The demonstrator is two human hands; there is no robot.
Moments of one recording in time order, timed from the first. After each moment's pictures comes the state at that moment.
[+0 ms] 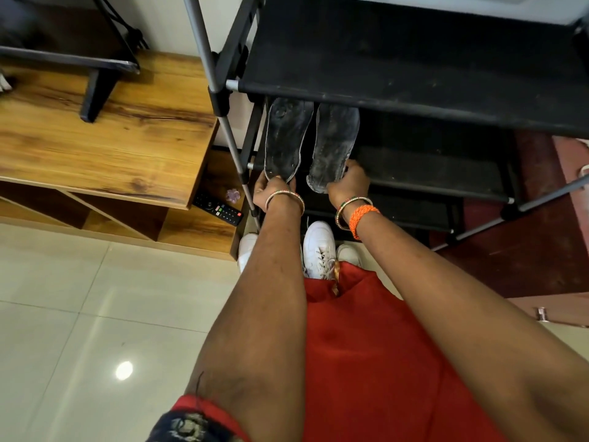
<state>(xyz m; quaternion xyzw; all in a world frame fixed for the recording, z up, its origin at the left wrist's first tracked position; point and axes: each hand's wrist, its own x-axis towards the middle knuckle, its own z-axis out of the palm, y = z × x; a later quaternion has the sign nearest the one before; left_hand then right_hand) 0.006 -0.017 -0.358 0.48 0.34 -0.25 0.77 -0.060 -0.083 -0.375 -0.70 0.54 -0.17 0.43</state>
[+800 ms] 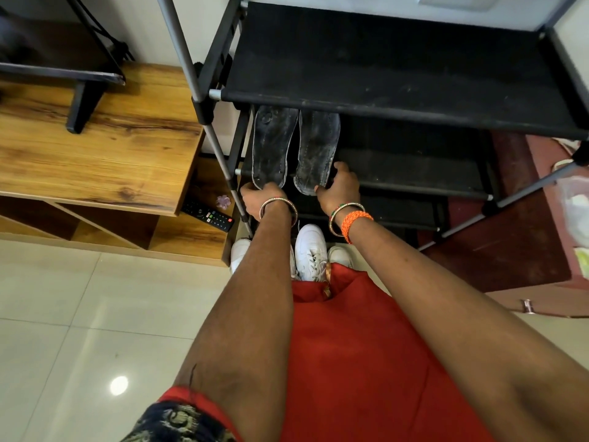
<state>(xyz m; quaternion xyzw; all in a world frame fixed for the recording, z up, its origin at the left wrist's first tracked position) -0.001 -0.019 -0.371 0.76 0.22 -0.19 0.58 -0.077 -0.085 -0.374 -0.76 0.52 -0.14 0.37</state>
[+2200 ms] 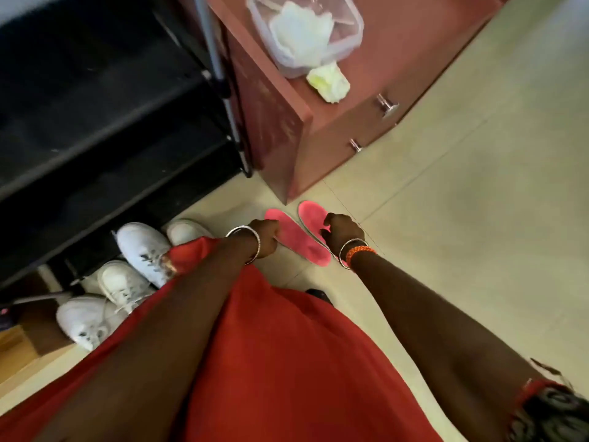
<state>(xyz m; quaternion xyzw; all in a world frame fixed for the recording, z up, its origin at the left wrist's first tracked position) -0.309 -0.103 -0.501 0.57 -0.67 -0.43 -0.20 -0.494 -0.091 -0.549 -0.60 0.72 0.11 0.32</state>
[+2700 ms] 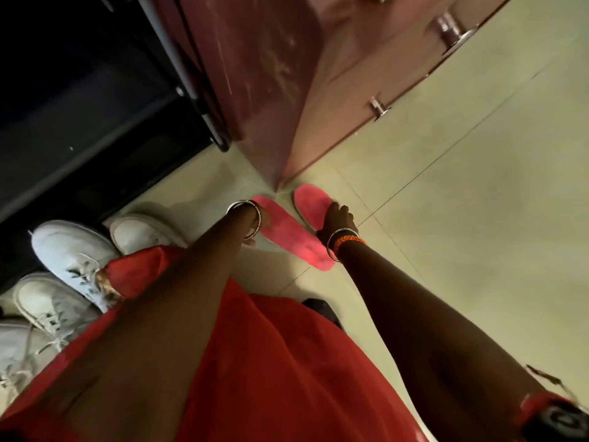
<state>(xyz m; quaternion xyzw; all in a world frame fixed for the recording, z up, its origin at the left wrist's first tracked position) -0.333 -0.177 -0.667 0.71 -0.32 -0.61 -0.16 -0.500 -0.132 -0.710 -0.49 0.78 0.16 0.35</state>
